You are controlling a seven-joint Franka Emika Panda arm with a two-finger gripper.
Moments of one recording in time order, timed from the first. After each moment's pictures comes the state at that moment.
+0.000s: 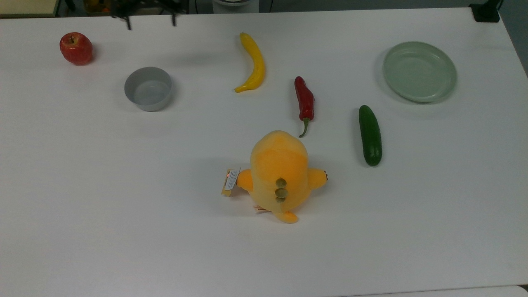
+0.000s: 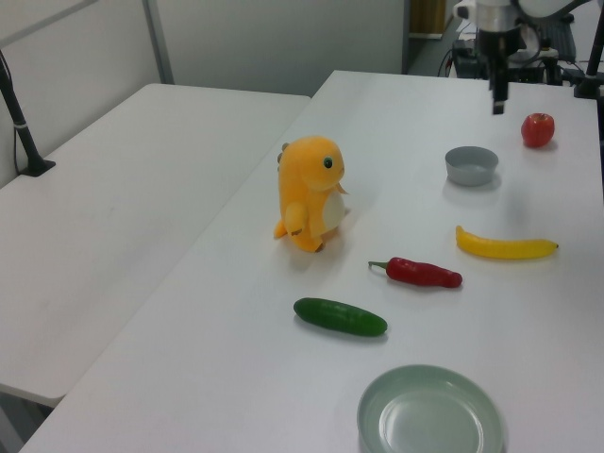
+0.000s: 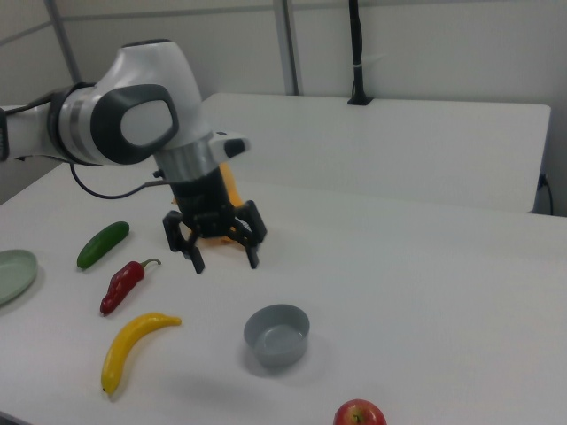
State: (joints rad) arm 0.04 -0.13 -0.19 -2.02 -0.22 1.88 -0.41
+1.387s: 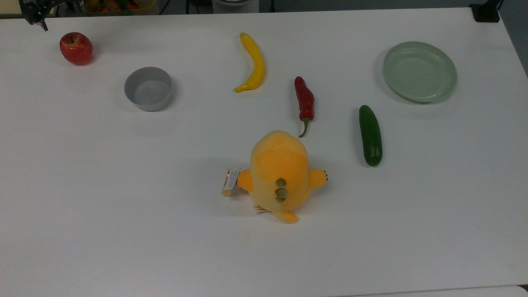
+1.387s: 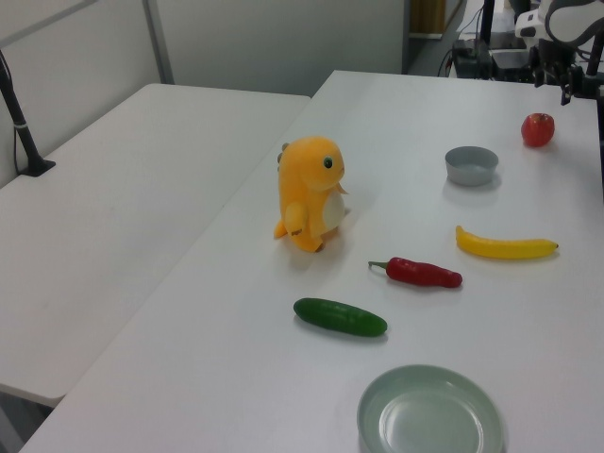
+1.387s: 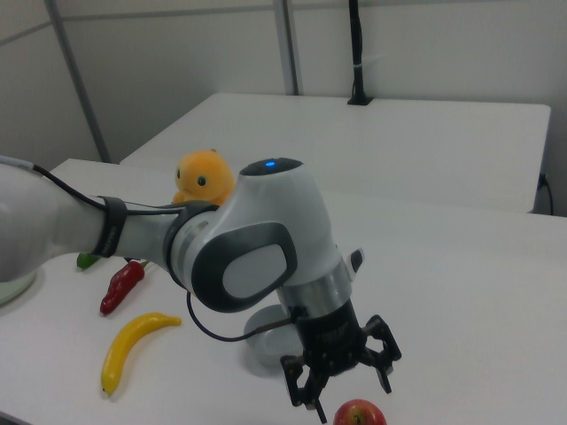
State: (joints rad) arm -0.17 0.00 -0.46 -2.15 -0.32 2.24 -1.31
